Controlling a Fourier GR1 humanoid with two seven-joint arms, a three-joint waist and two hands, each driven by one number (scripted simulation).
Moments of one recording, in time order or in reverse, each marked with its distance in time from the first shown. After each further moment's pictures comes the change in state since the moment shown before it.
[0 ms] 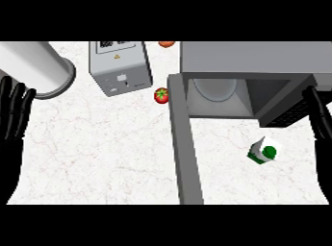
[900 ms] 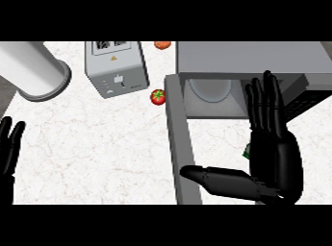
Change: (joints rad) left arm 0.231 -0.109 -0.027 -0.154 0.073 0.026 0.062; right arm -0.130 0.092 0.339 0.121 0.148 -0.413 0.083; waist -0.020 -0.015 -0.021
